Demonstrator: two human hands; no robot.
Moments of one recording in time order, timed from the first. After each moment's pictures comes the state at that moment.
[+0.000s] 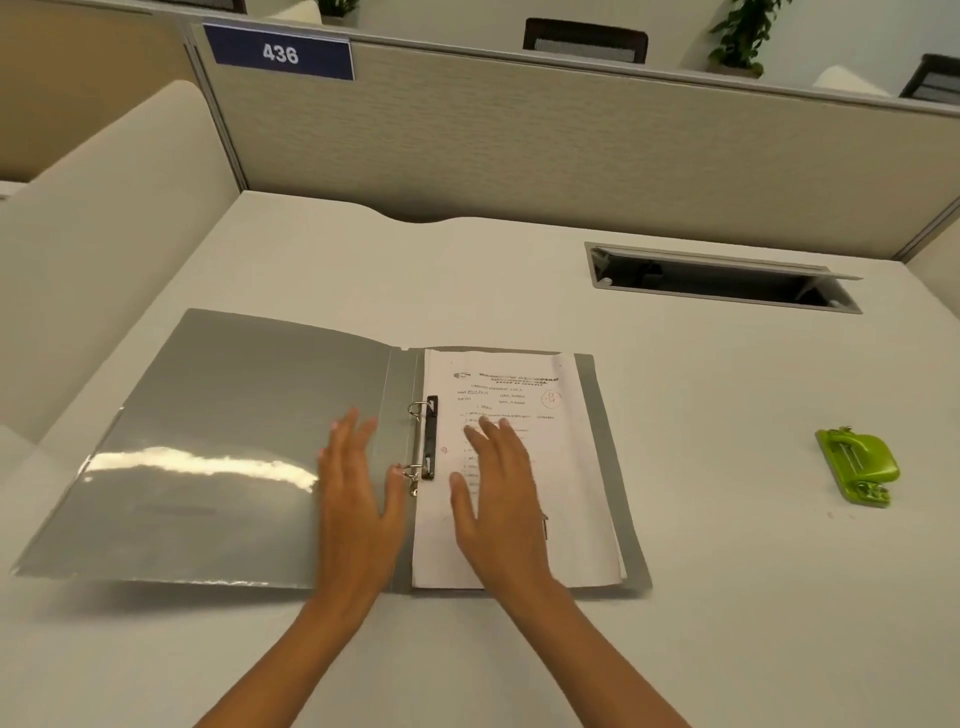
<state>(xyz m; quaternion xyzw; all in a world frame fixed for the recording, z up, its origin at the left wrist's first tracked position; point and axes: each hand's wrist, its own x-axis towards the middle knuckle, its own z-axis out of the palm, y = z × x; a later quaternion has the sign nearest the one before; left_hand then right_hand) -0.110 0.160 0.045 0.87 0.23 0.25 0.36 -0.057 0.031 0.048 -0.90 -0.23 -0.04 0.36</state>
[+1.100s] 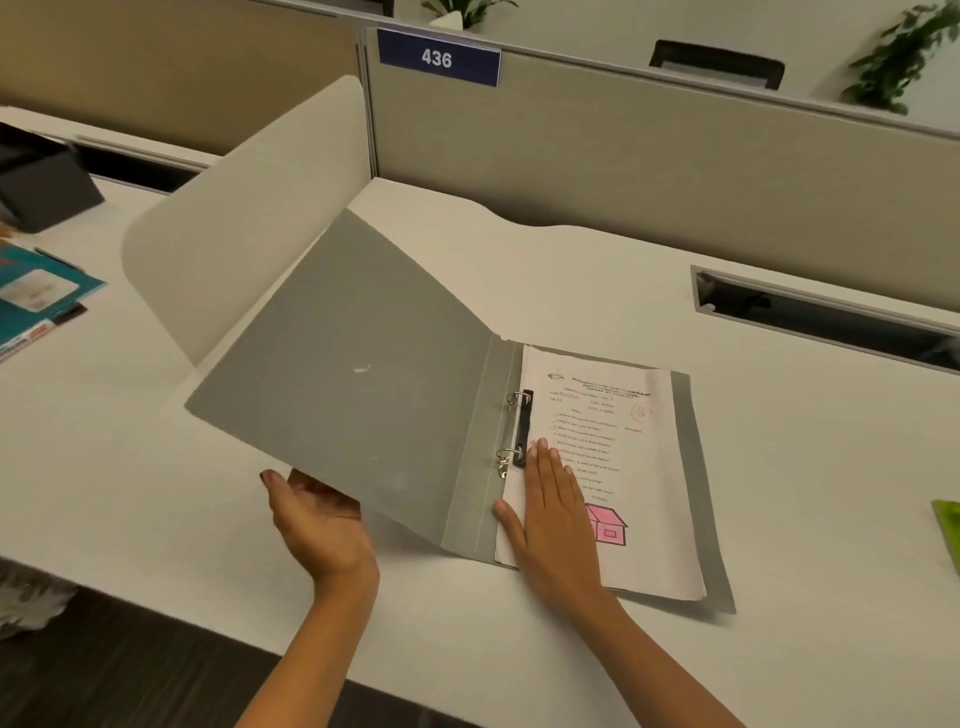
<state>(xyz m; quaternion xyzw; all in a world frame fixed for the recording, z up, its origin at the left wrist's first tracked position) -0.184 0.199 0.071 0.30 0.38 0.49 0.73 -0.068 0.034 -0.012 -0.93 -0.32 0.04 0.17</state>
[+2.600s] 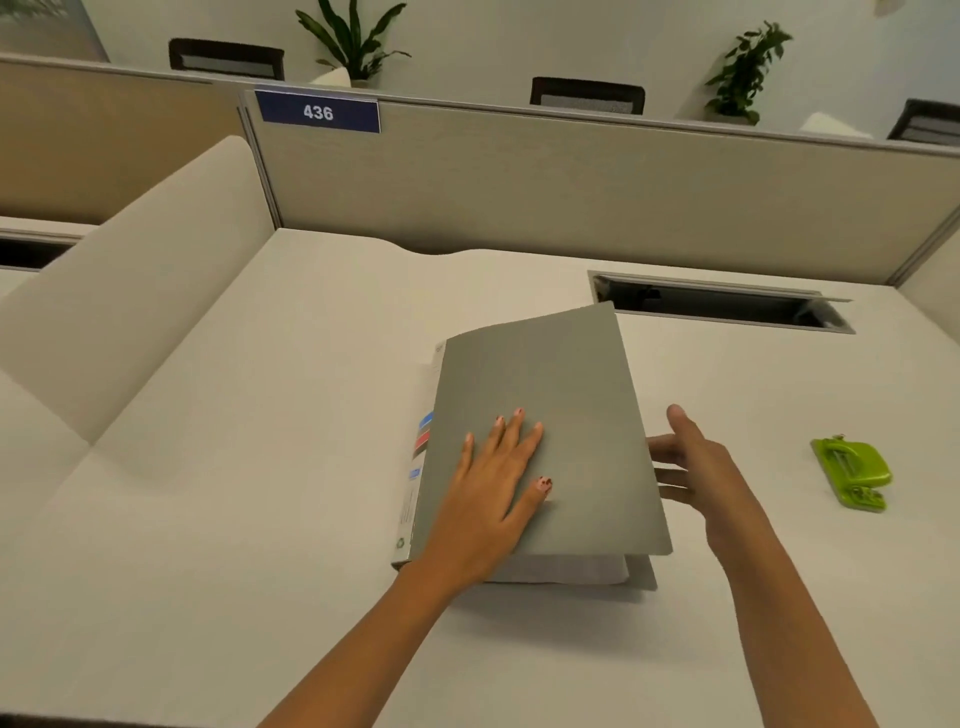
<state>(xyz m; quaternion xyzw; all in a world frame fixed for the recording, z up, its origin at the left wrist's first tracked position) -0.090 0.091 0.072 0.93 -0.04 0.09 0.35 0.000 -0.111 0.139 -0.80 0.08 0.16 0.57</state>
